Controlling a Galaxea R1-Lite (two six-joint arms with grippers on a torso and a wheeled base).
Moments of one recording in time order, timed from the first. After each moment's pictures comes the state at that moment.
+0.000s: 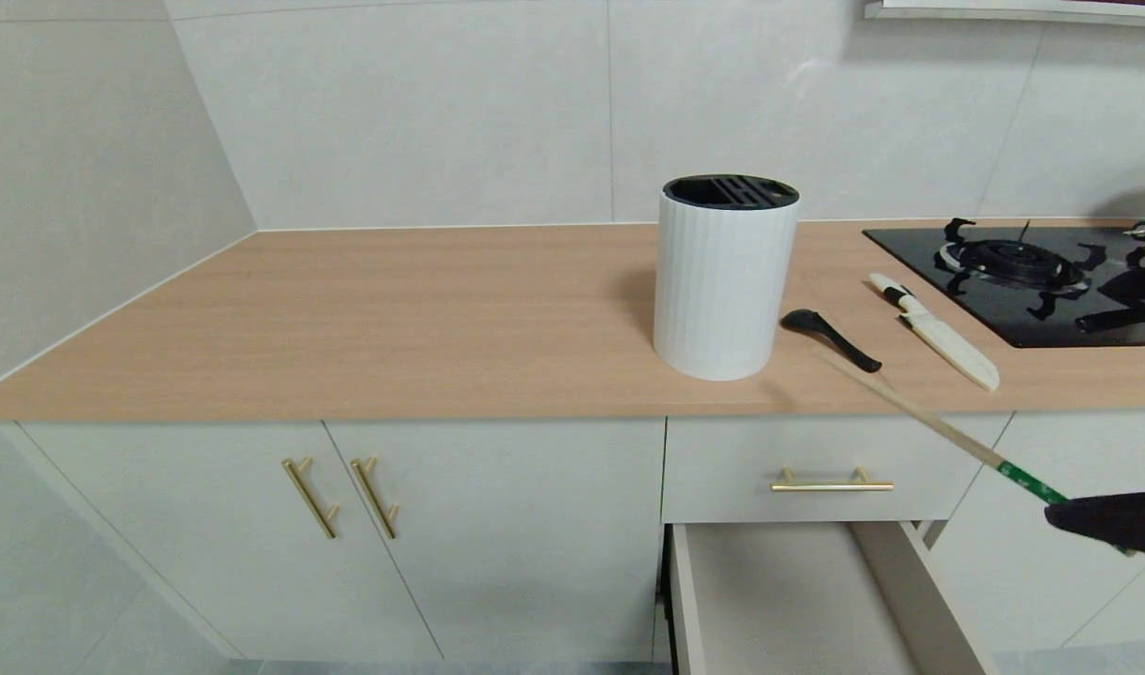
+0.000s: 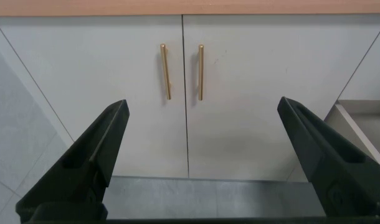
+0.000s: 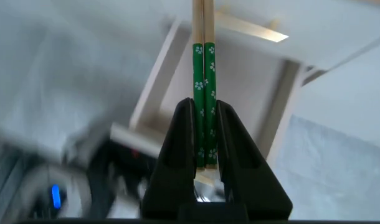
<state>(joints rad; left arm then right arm) 0.01 0.00 0.00 0.00 0.03 0.00 0.39 1.09 -0.90 0.48 0.05 0.00</state>
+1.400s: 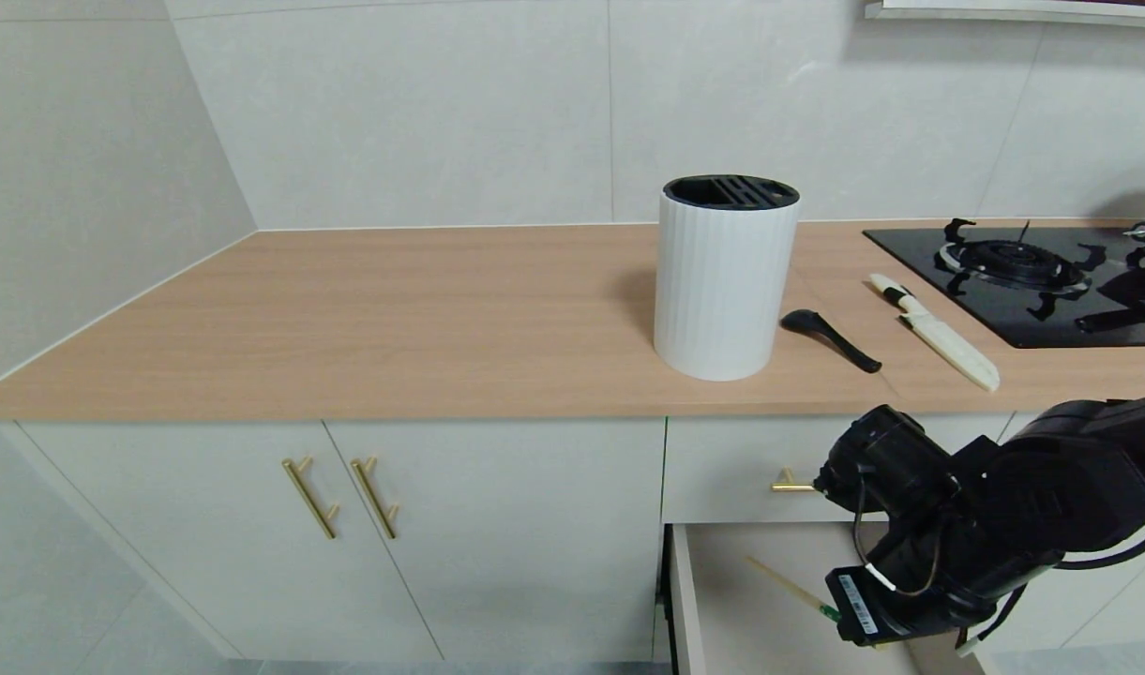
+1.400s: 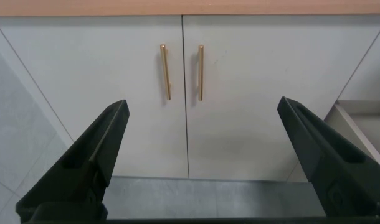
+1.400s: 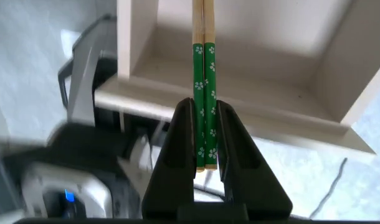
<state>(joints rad) 0.01 0.00 0.00 0.00 0.03 0.00 0.53 1.85 -0.93 0.37 0.00 0.37</state>
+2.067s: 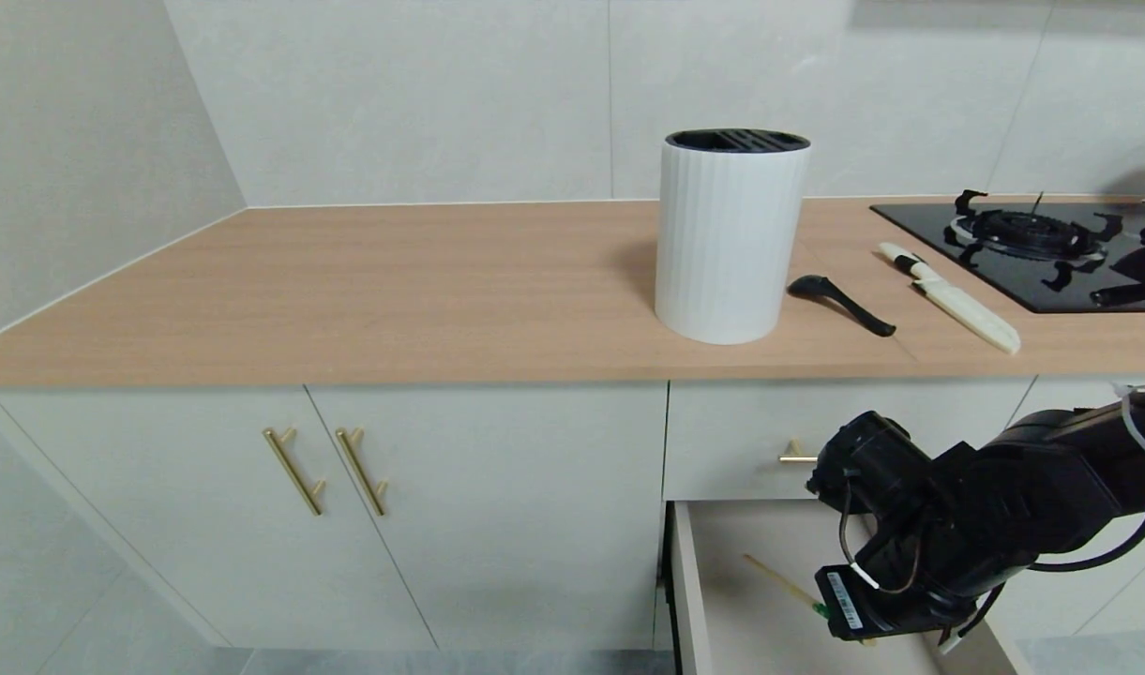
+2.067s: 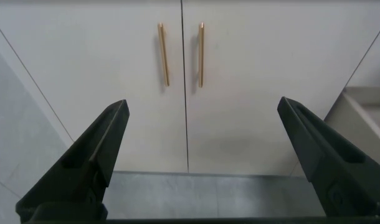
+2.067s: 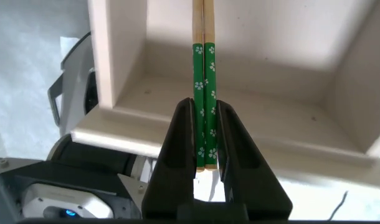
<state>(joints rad) 0.01 0.00 0.00 0.00 0.03 0.00 0.52 1.89 -0.93 0.33 0.00 0.38</state>
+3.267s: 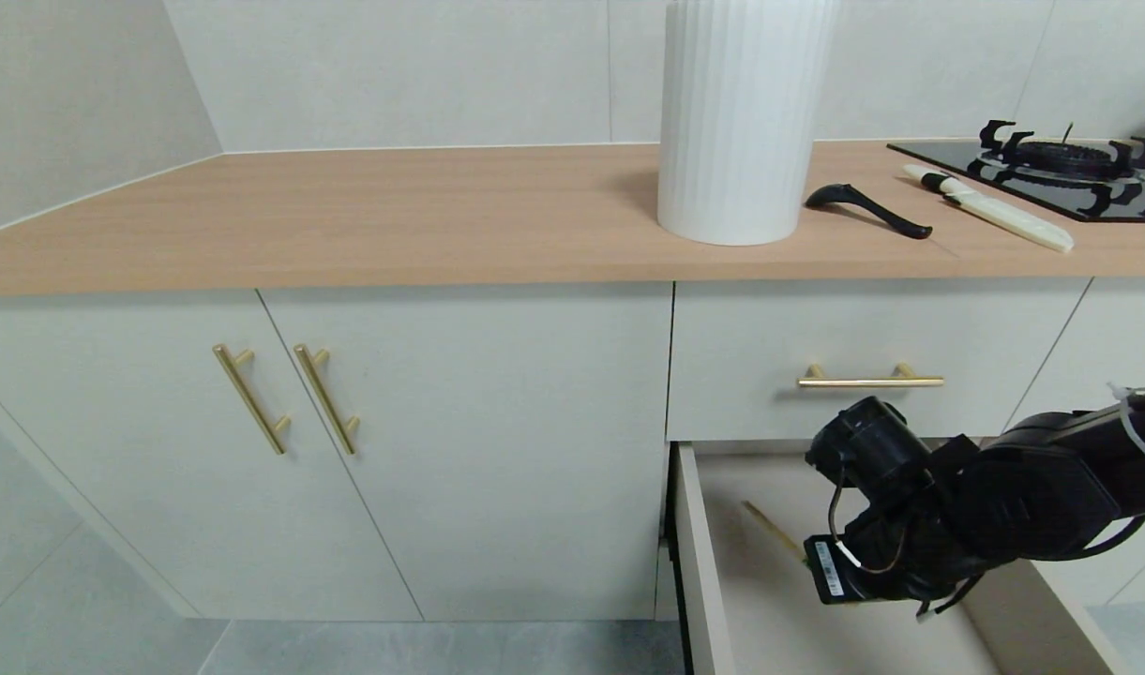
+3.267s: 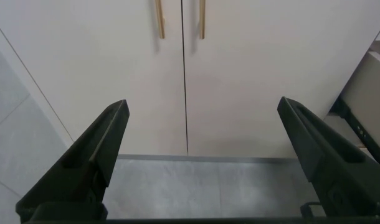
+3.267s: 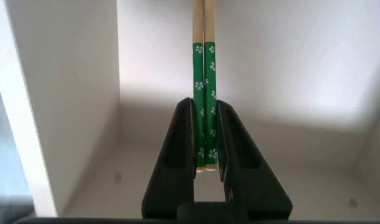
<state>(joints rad) 0.01 0.00 0.00 0.00 0.03 0.00 0.52 1.89 -0.92 0.18 -0.11 0.42</state>
